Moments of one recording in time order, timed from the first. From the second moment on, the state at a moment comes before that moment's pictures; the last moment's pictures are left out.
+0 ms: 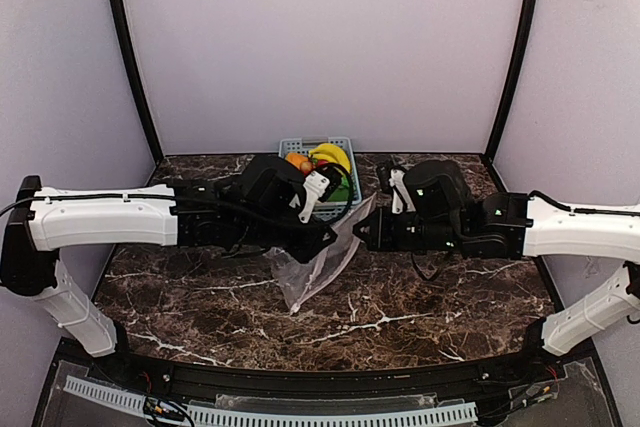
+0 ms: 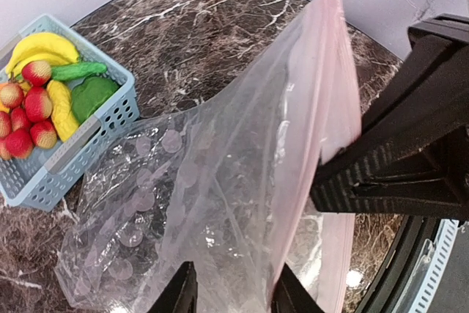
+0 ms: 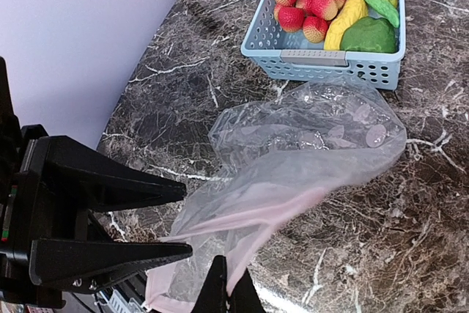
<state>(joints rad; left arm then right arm) -1.10 1.56 1.26 -0.37 -0.15 -0.24 1.08 1.29 1.00 -0.27 0.16 0.77</state>
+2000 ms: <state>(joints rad) -0.82 1.19 0.98 -0.65 -0.09 -0.29 1.03 1.83 1.40 -0.28 -0.08 0.66</state>
